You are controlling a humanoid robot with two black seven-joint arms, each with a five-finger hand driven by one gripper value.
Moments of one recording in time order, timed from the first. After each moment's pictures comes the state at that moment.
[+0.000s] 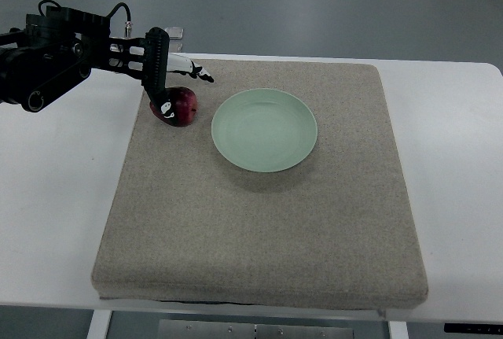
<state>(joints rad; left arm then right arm) -1.29 0.40 -0.04 -0.64 1.38 -0.45 -0.35 0.01 0.00 -0.03 0.10 0.01 0.08 -0.04</state>
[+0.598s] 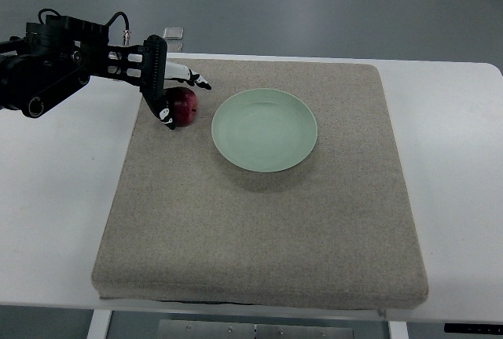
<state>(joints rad) -1.26 0.40 -0.03 -0.63 1.37 -0.45 -0.35 0.01 0.00 -0.03 0.10 0.01 0.08 -0.04</state>
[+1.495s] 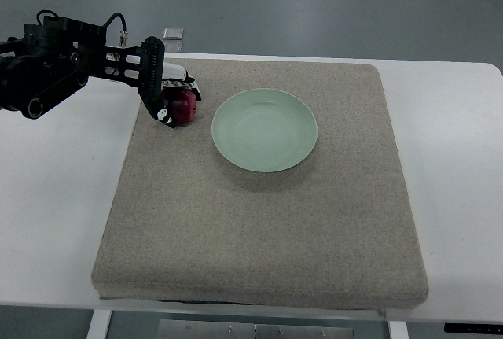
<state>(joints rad) -1.27 0.40 -0.02 -0.62 1.38 -0.44 -0.35 0.01 0.00 -0.03 0.10 0.01 0.08 -0.04</state>
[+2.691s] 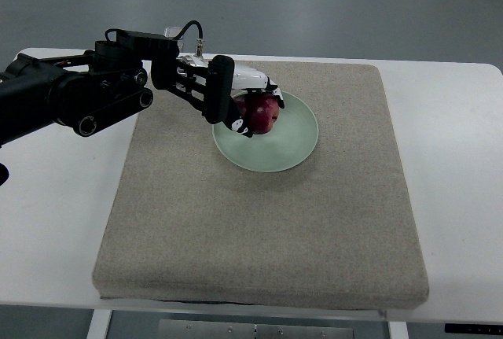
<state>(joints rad) -1.28 0.28 -0.04 -0.82 1.38 -0.24 -0.35 0.01 0.00 -0.03 0.10 0.01 0.08 -0.04</state>
